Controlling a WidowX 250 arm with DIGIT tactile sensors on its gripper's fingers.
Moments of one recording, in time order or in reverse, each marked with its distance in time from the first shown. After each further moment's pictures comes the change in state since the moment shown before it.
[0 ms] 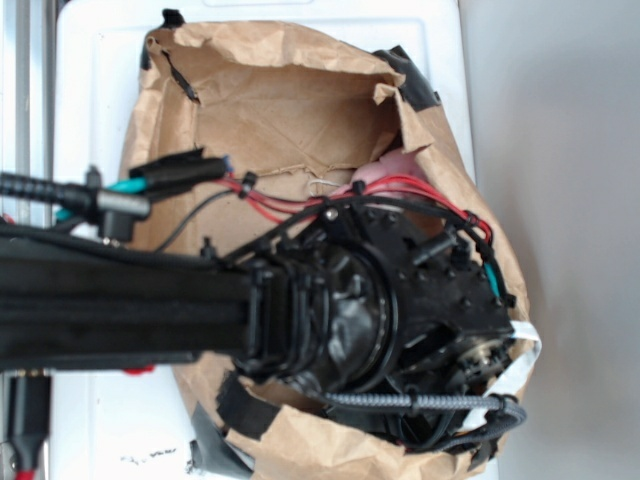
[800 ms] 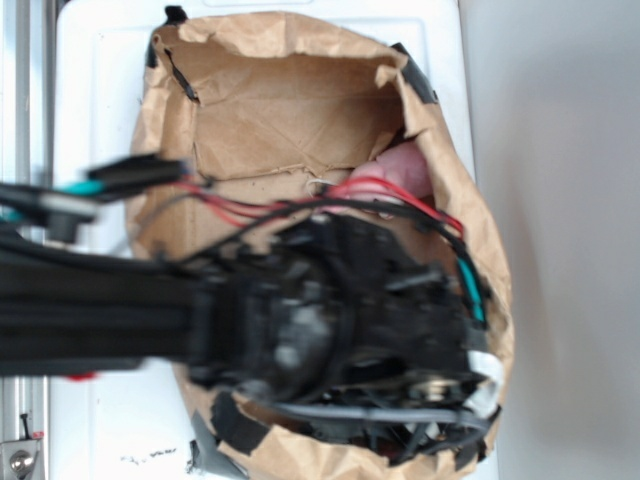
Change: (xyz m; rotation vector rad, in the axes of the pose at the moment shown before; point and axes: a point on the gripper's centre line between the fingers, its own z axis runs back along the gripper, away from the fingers) arm -0.052 0.013 0.018 0.200 0.158 0.334
